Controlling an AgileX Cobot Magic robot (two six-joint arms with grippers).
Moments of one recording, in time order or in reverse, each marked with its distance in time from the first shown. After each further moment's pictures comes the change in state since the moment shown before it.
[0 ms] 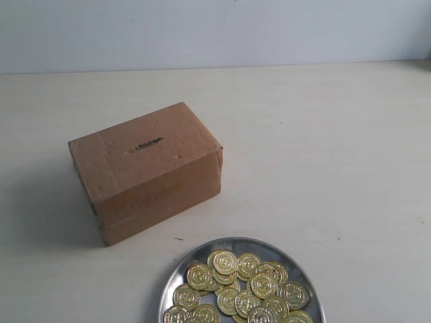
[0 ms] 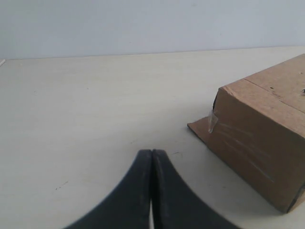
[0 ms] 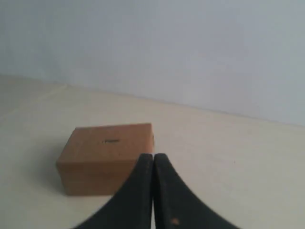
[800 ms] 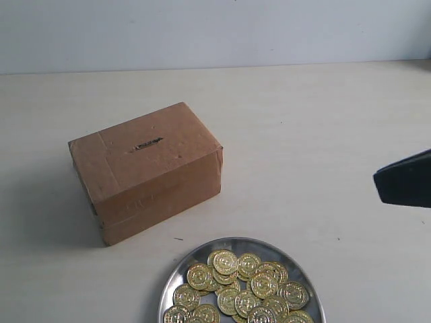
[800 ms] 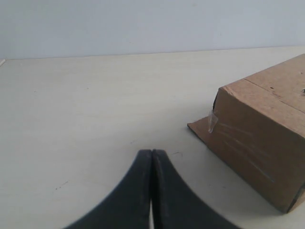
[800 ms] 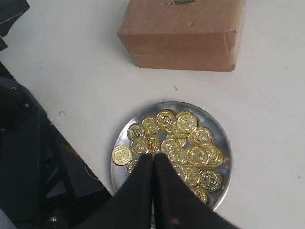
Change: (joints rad) left arm 0.000 0.000 0.000 0.000 0.000 0.000; right arm 0.000 0.575 -0.184 0.132 0.408 -0.165
